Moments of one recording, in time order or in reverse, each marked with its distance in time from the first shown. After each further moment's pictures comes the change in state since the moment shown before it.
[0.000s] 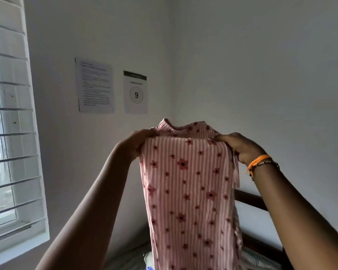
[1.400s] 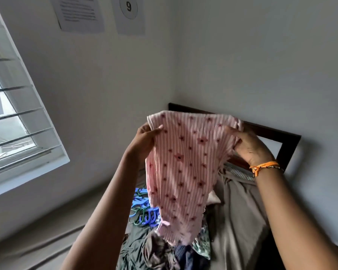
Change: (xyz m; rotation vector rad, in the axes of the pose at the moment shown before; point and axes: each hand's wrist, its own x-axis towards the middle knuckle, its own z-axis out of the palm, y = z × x) left_hand -0.047 -0.207 0.036 -0.440 -0.113 0.021; right_hand -0.071 0.195 0.030 0.741 -0.121 0.118
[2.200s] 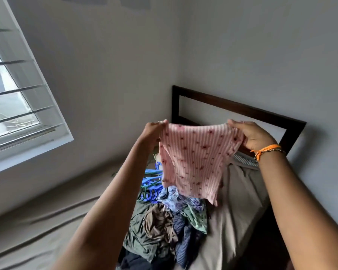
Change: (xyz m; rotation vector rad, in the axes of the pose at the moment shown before) left_hand -0.013 -0.038 -0.004 0.341 0.238 -0.186; right_hand -0.005 0.013 -0.016 -0.321 0.152 0.201
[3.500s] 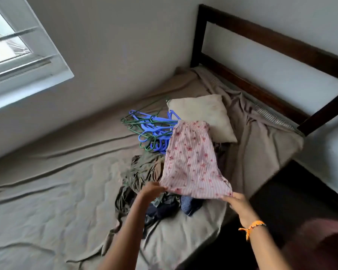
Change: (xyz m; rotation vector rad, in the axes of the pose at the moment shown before) left_hand -0.113 -0.262 -0.047 0.344 -0.090 -0.811; right_hand -0.102 0.303 -0.023 -0.375 0.018 0.577
